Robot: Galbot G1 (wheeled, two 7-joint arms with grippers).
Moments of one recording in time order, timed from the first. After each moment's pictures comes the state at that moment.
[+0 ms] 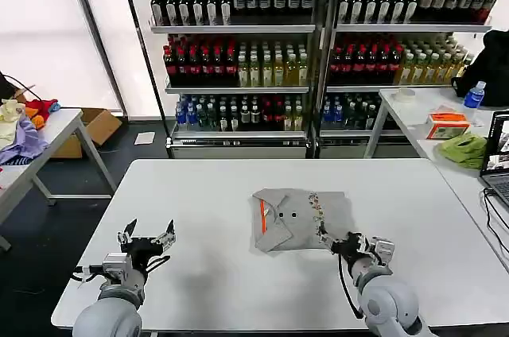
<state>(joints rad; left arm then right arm) 1.38 -1.26 -0.52 -2.11 -0.25 0.54 -0.22 -1.21 1.16 0.35 1.95 0.86 -0.58 0.46</state>
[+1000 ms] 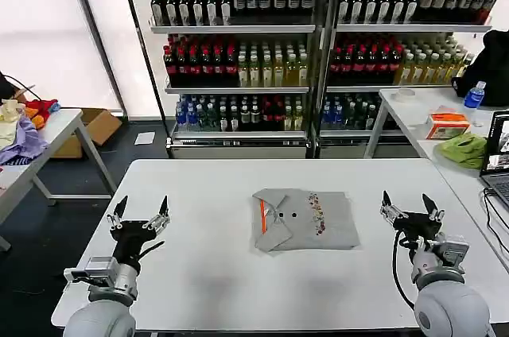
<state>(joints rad) 1.40 -1.28 -0.56 -2.16 -0.21 0.31 -0.17 -1.35 1.12 0.64 2.21 0.49 -0.50 0.38</state>
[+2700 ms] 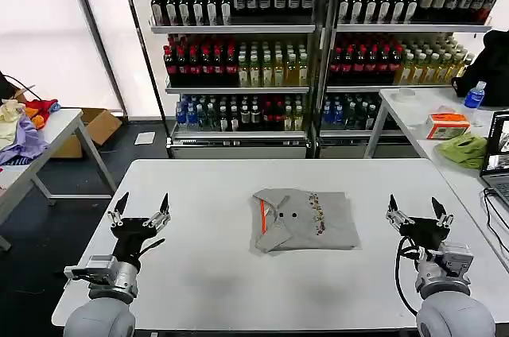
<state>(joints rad) 1.39 -1.28 -0.56 -2.14 -0.21 0.28 -0.15 -1.40 1.15 0.66 2.24 0.41 -0.49 0.37</state>
